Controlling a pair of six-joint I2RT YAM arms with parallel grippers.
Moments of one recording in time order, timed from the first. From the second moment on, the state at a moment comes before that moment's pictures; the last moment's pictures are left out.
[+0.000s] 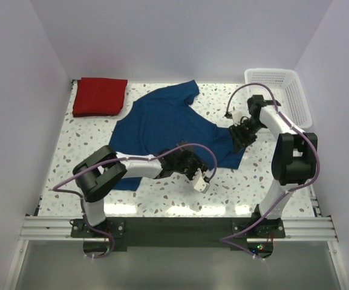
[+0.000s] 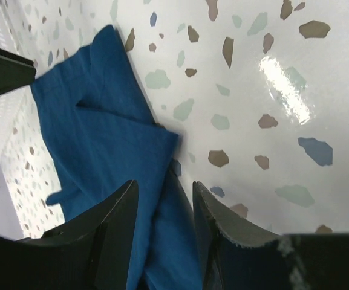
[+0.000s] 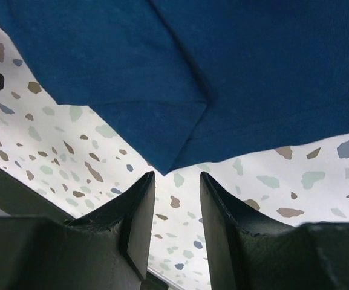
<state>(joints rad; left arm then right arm) -0.95 1.82 0.96 0.16 0.41 1.27 0.04 1.82 1.39 -1.08 -0.34 -0.53</state>
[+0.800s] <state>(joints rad) -1.00 1.98 0.99 0.34 0.37 1.40 -0.07 1.84 1.40 -1.09 -0.36 -0.56</state>
